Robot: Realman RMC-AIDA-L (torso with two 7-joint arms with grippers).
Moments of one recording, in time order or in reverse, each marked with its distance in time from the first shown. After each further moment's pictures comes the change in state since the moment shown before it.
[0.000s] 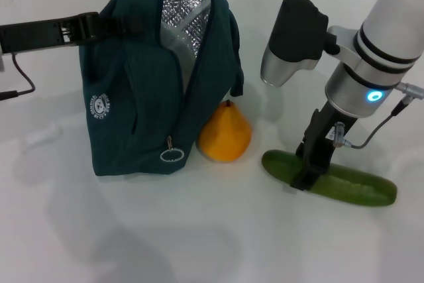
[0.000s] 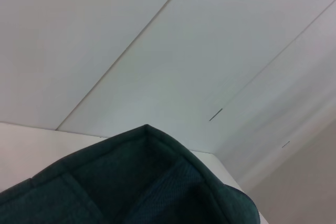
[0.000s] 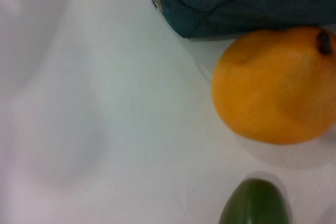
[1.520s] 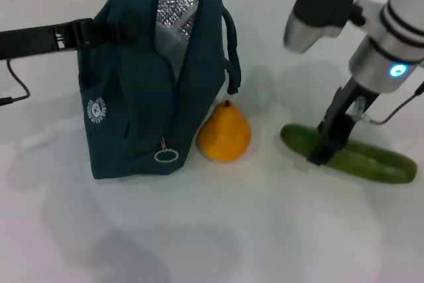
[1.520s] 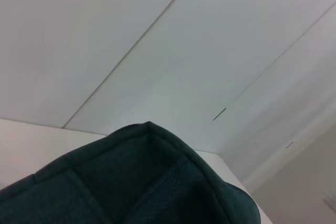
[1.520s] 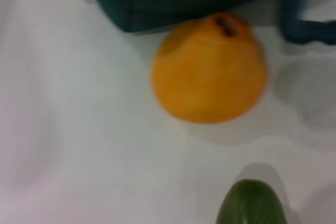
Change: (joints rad) left arm 0.019 0.000 -0.006 0.000 0.000 0.005 0.015; right arm 0.000 -0.005 0.184 -0.003 -0.136 -0.063 0.008
